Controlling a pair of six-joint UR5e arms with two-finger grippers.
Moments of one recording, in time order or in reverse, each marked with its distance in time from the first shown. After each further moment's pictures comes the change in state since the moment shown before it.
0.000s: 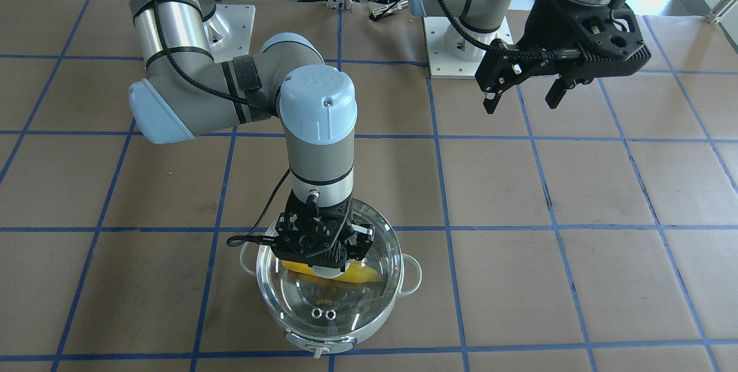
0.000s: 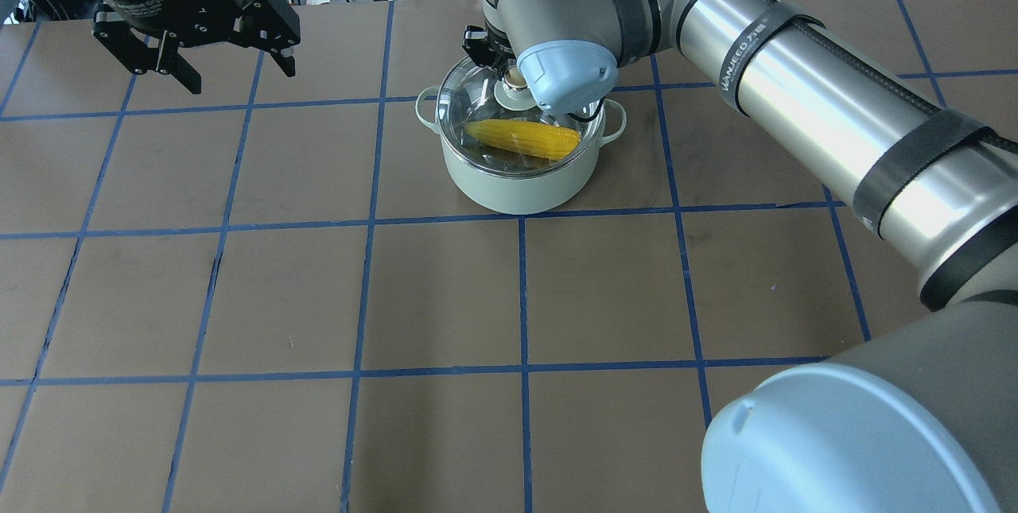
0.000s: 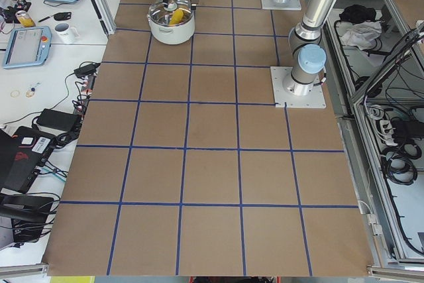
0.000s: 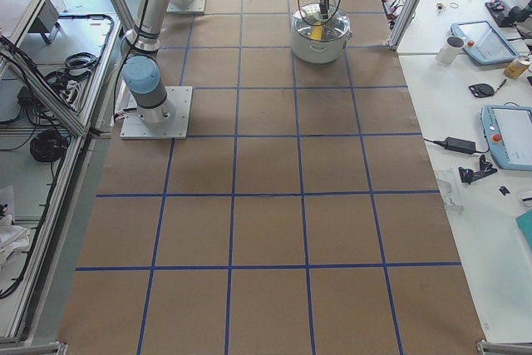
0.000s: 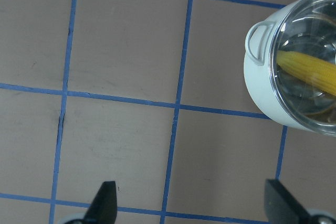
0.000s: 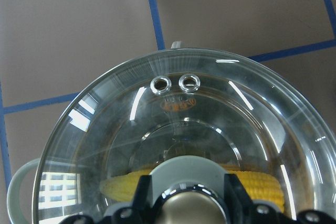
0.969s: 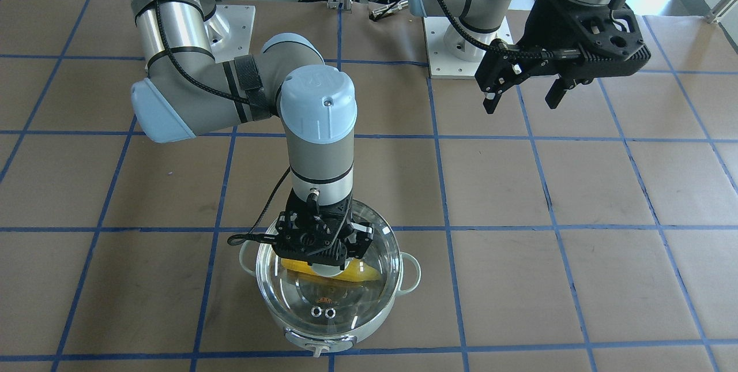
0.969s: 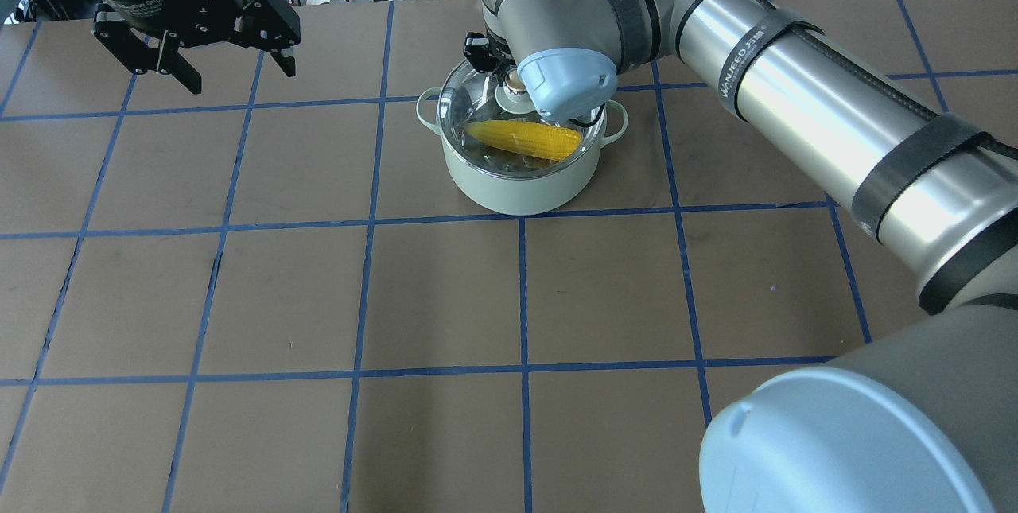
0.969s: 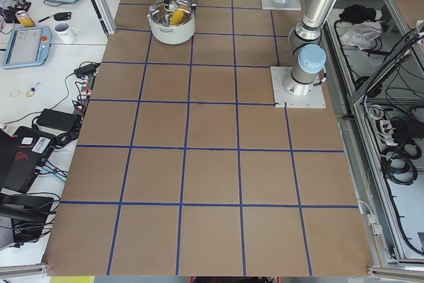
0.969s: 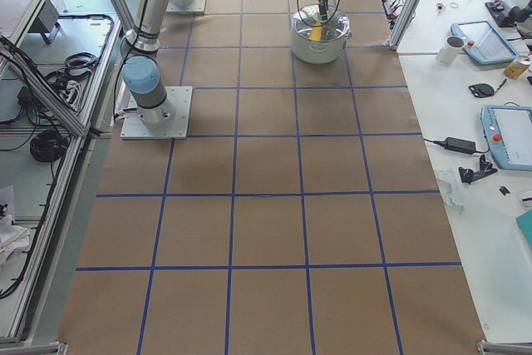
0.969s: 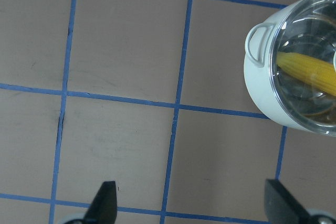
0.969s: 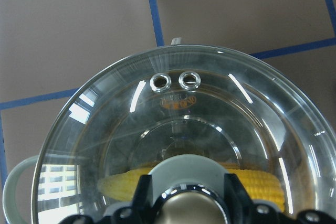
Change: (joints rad) left arm 0.000 0.000 0.000 0.000 -0.001 0.001; right arm 0.000 0.004 0.015 -0.006 -0.001 -0.014
